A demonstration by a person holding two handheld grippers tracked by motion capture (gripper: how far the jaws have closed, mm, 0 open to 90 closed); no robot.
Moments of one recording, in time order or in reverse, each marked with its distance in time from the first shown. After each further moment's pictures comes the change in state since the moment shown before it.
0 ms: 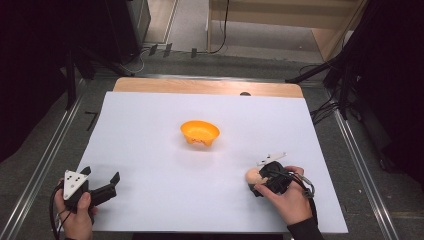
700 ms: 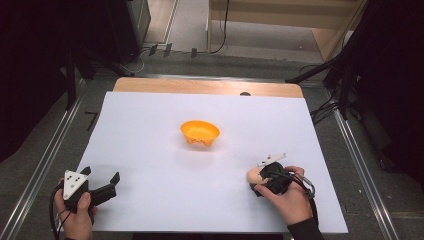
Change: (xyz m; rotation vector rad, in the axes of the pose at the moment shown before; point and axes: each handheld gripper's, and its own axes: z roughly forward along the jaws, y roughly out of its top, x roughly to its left) left arm 0.000 0.000 0.000 -0.001 -0.002 -0.002; right arm -0.001 -0.002 0.000 -0.009 0.000 -0.032
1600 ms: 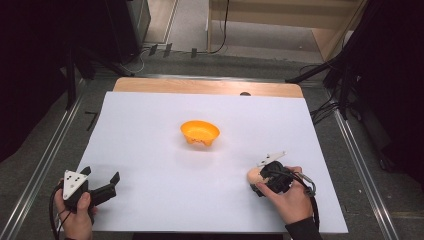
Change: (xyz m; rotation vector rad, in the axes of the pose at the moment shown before) left arm 0.001 0.000 0.000 0.000 -0.003 -0.004; right arm -0.004 0.003 -0.001 0.029 0.033 -0.057
